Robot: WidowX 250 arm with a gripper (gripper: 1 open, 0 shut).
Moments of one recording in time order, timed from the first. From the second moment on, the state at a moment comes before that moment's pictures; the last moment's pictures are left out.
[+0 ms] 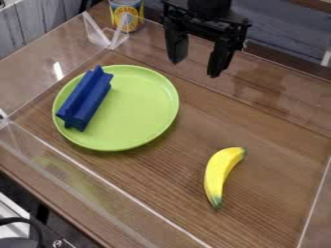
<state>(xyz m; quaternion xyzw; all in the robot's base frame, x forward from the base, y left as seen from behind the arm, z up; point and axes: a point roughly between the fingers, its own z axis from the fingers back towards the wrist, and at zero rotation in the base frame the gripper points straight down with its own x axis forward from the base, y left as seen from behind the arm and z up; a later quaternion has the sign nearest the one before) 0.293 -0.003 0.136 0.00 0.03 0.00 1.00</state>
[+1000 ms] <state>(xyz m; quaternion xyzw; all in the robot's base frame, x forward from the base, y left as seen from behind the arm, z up) 0.245 -0.066 0.098 -0.02 0.03 -0.03 1.00</state>
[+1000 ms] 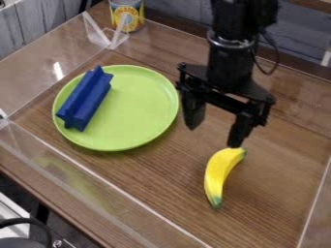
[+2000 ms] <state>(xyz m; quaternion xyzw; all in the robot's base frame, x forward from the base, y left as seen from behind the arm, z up) 0.241 -0.079 0.064 -0.02 -0.01 -0.02 1.00</state>
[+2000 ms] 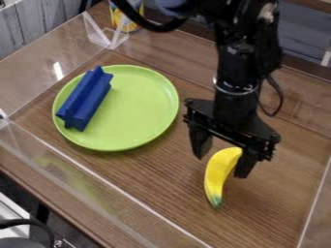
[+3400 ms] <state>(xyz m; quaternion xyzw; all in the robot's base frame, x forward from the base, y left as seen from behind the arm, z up) 0.243 -0.083 0.024 -0.03 -0.01 -0.01 1.00</state>
